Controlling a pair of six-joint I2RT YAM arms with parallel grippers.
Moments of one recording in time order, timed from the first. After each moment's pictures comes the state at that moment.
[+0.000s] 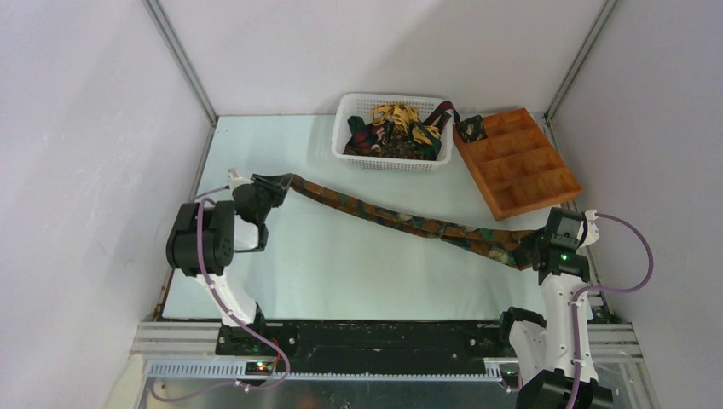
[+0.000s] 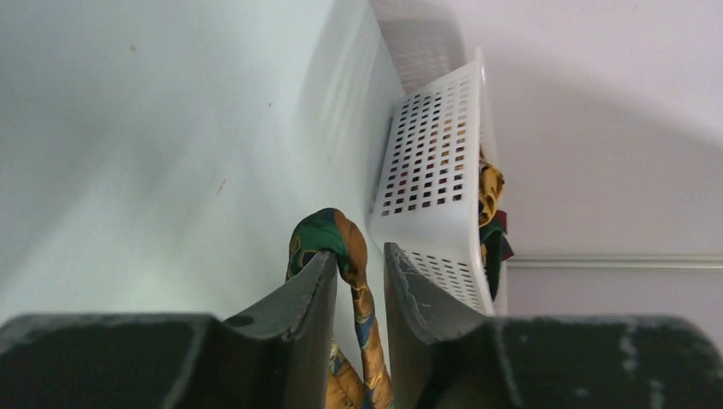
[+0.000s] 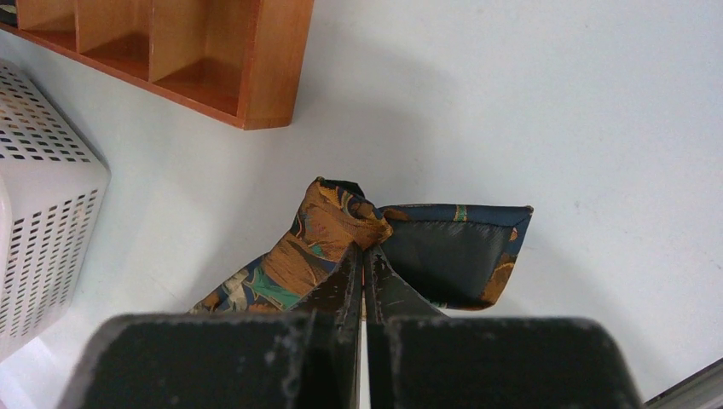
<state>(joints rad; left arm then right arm) 0.06 1.81 0.52 1.09 0.18 -1.18 -0.30 0.76 0.57 -0.63 0.08 0.83</state>
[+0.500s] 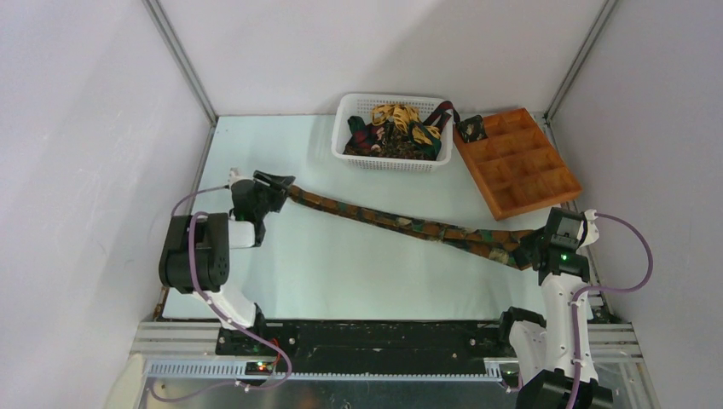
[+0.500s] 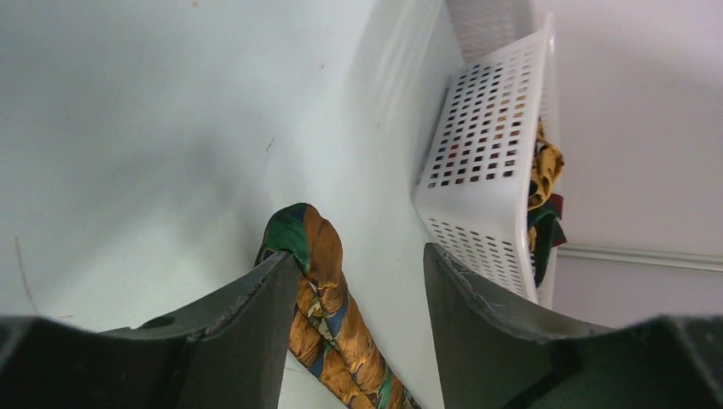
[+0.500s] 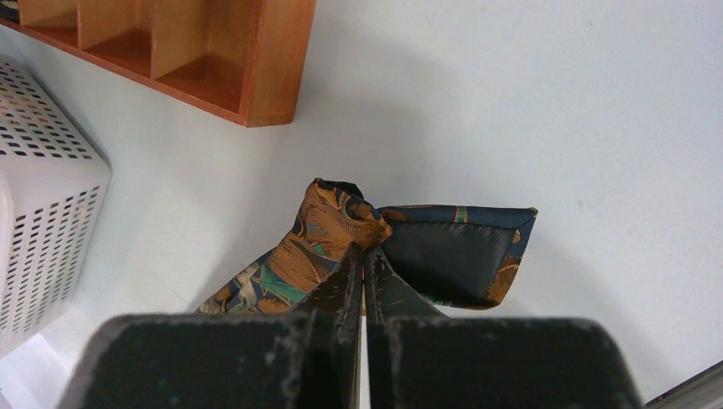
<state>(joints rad) 0.06 1.67 0.54 0.78 0.19 -1.09 -0.30 0.76 0.57 -0.63 0.07 0.83</state>
